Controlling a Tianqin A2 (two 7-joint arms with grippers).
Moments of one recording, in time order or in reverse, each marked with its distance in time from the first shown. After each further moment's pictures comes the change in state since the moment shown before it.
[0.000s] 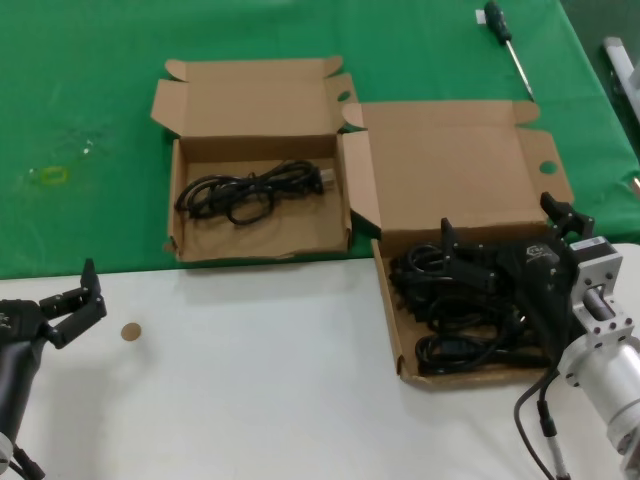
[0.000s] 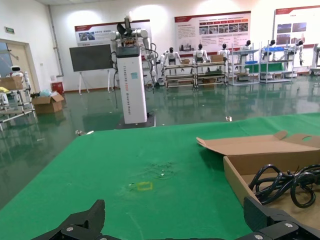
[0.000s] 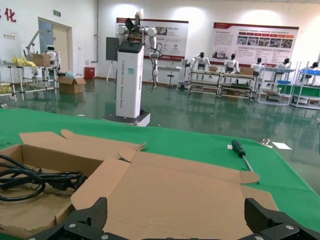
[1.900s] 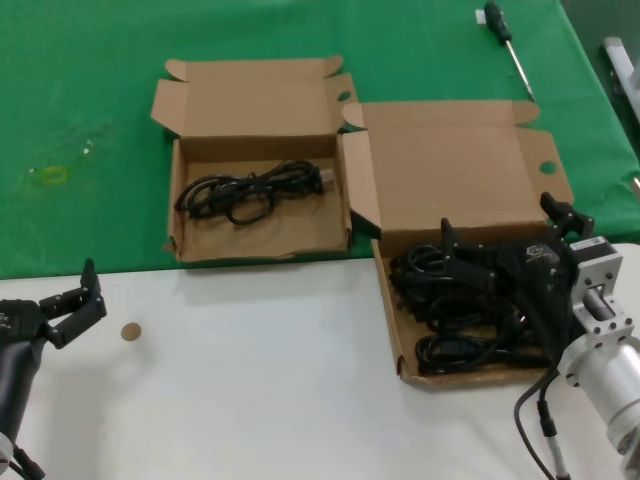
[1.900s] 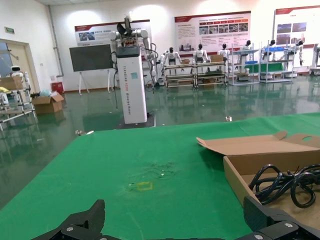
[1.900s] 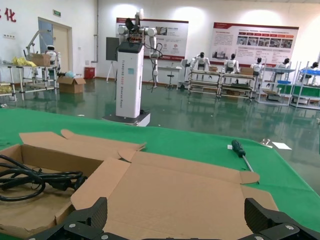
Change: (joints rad) left arm 0.000 0.000 0.000 0.000 0.000 0.000 0.000; right arm 0.000 0.000 0.000 0.000 0.000 0.000 0.000
